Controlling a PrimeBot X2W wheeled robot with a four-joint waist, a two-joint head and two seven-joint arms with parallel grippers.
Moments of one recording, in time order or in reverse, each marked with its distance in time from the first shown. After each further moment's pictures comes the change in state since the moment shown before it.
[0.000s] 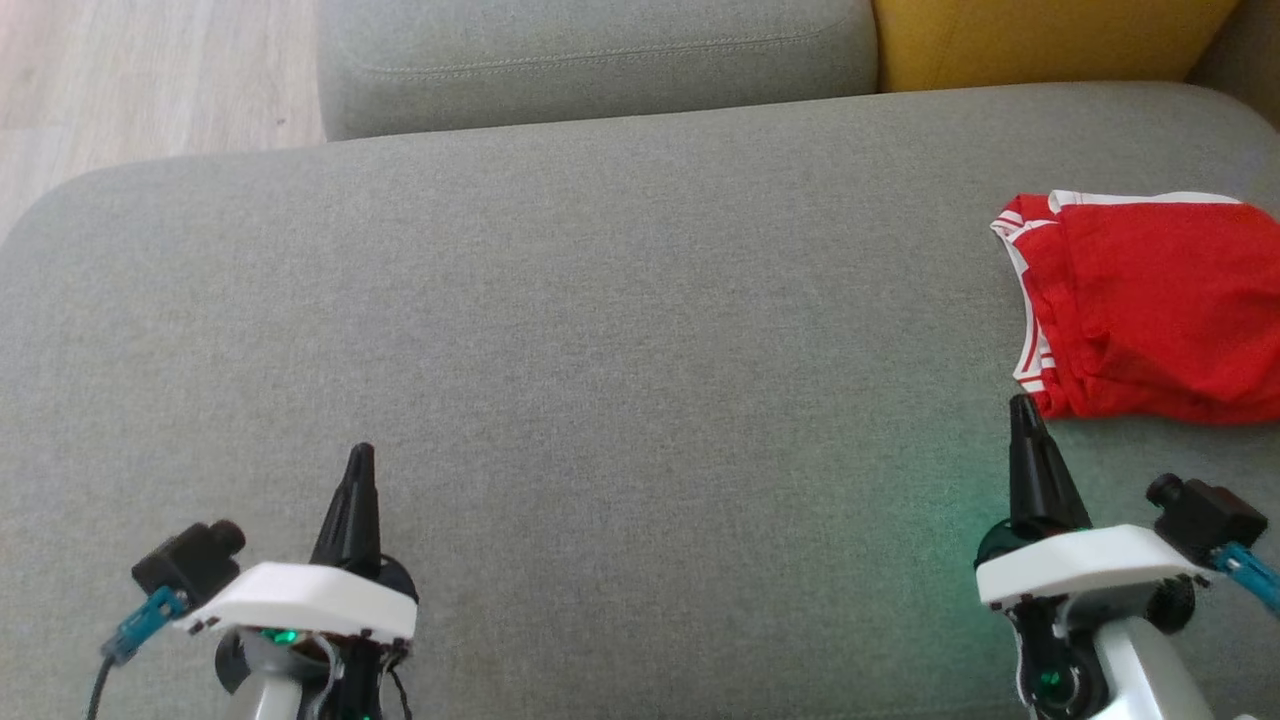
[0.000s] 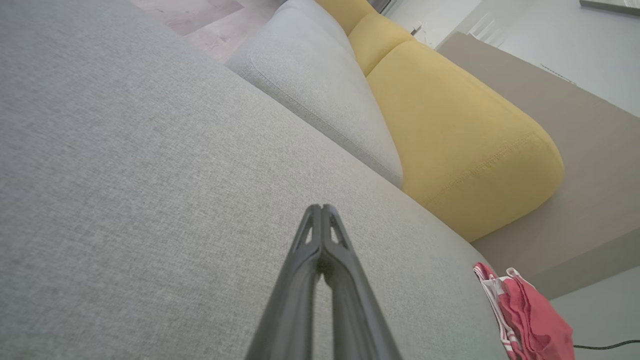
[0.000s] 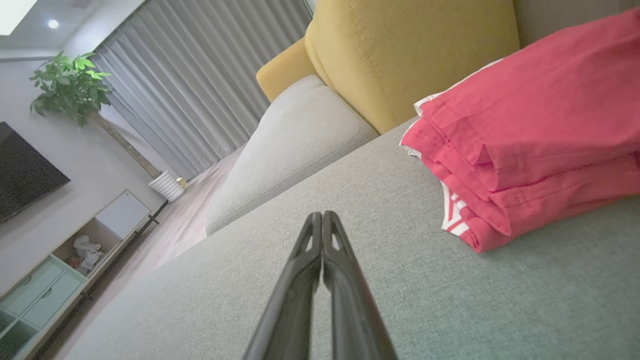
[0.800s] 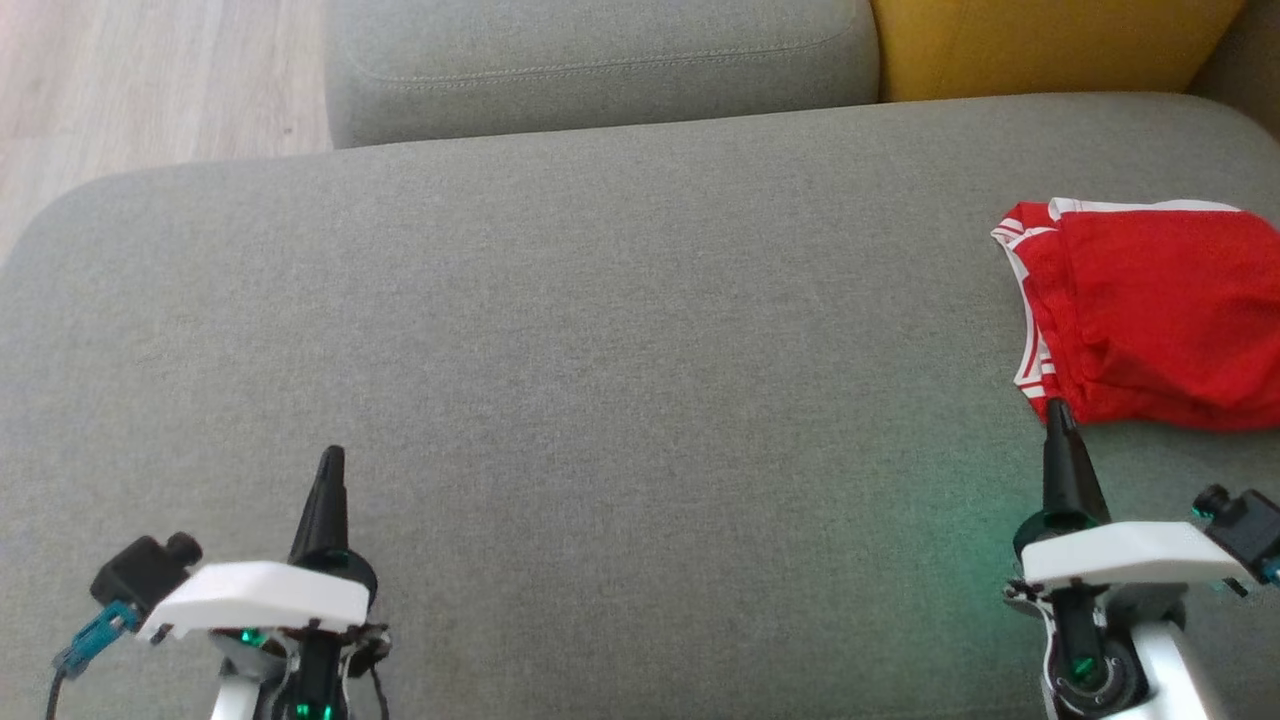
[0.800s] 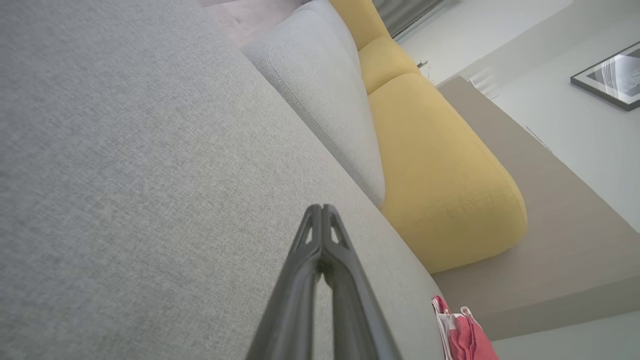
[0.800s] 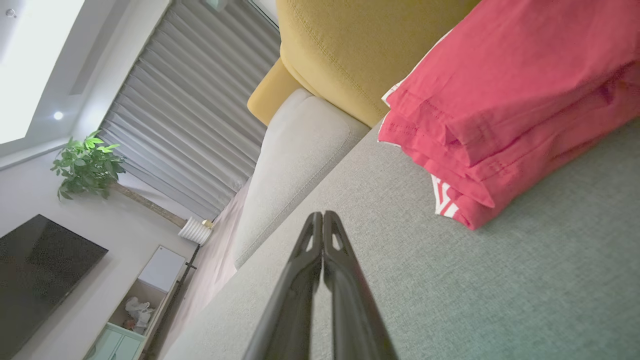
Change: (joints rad) left arm -0.004 0.003 0.055 0.005 -0.240 -0.017 0.065; right arm 0.000 -0.002 -0.042 -0.011 0.288 0.000 0.061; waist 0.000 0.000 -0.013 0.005
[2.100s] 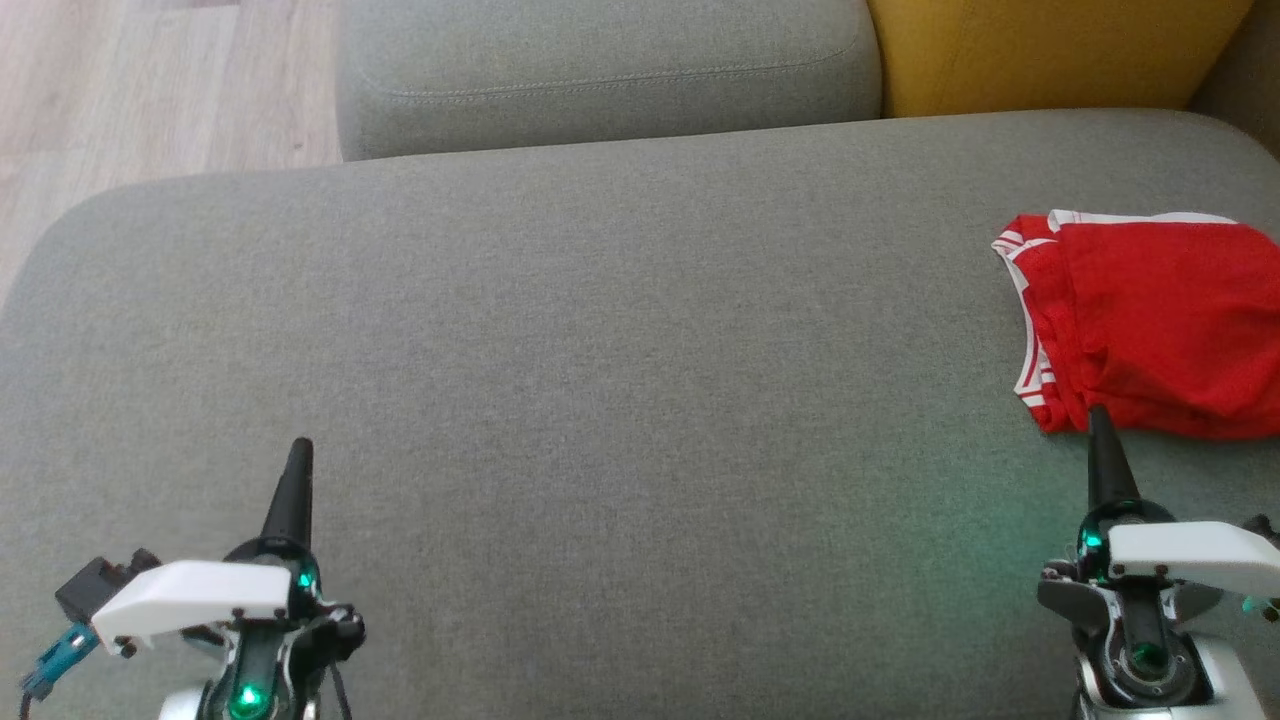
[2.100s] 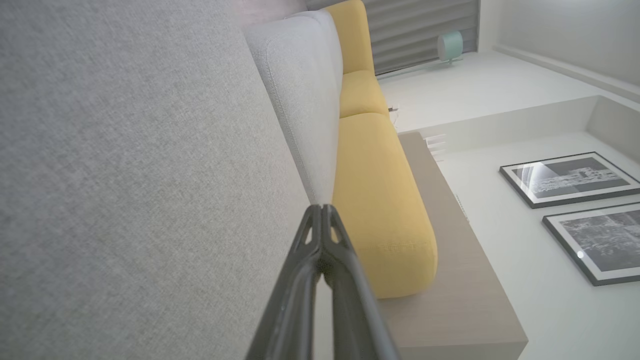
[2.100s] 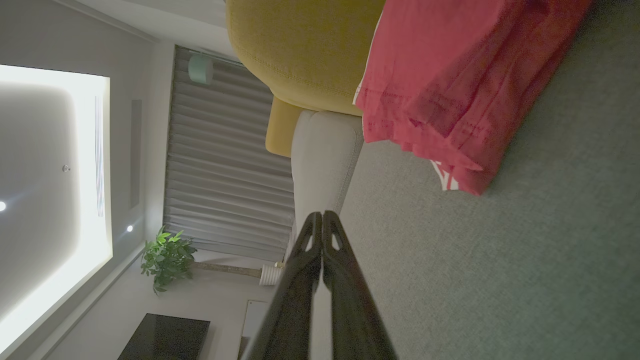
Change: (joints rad) left arm -0.017 0.001 0.078 0.010 -0.384 -0.036 0.107; right arm 0.000 -0.004 -0.072 -0.015 0.460 0.000 0.109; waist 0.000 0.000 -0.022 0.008
